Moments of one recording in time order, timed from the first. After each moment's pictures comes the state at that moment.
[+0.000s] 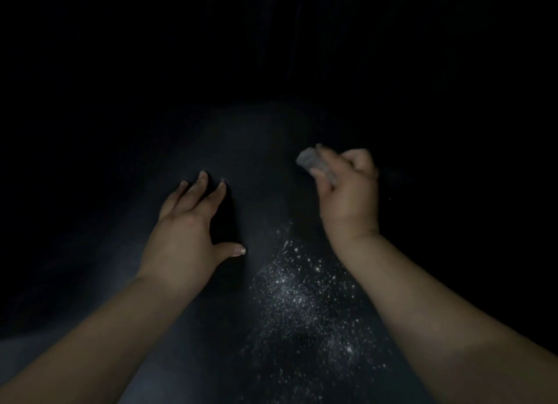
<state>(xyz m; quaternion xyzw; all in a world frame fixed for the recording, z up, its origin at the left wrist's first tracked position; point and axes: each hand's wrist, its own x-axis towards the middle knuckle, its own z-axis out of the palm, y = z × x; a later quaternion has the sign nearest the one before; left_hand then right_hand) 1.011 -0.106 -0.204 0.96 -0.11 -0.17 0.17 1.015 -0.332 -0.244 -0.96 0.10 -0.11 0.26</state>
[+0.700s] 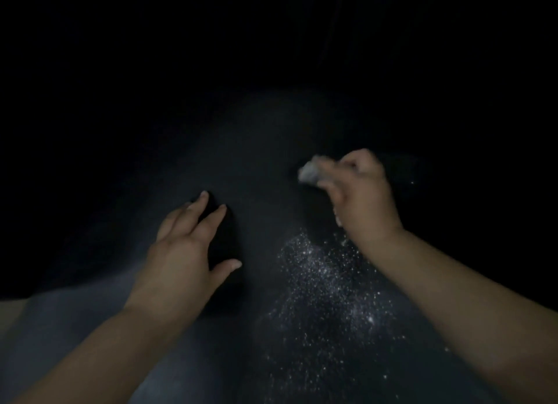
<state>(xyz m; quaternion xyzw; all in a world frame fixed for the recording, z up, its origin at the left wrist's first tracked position) 0.946 -0.055 -0.193 0.97 -0.10 -0.16 0.17 0.982 -0.315 -0.234 -0.97 -0.02 -0.10 0.24</state>
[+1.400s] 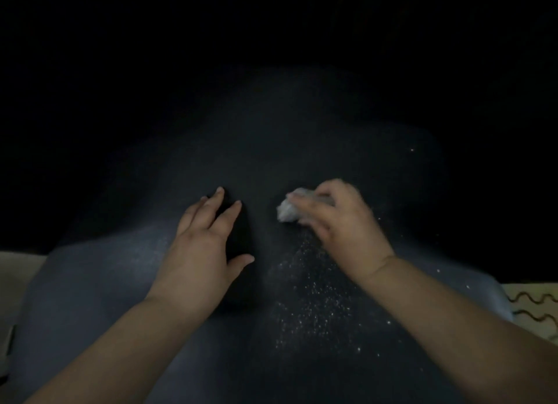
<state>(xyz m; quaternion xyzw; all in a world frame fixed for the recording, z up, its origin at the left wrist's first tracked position) 0.892 -0.047 -0.197 0.96 -0.13 -0.16 0.18 0.892 -0.280 -0.232 -0.95 -0.15 -0.09 0.24</state>
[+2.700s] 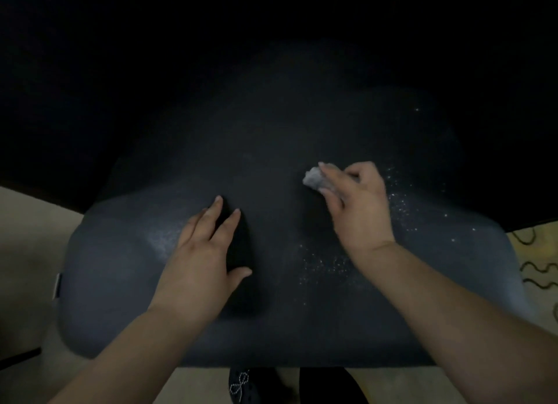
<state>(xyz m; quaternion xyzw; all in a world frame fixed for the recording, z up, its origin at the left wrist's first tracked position) 0.816 -0.001 -0.192 0.96 -0.15 -0.17 0.15 0.842 -0.245 -0.236 -0.95 0.05 -0.13 0.29</state>
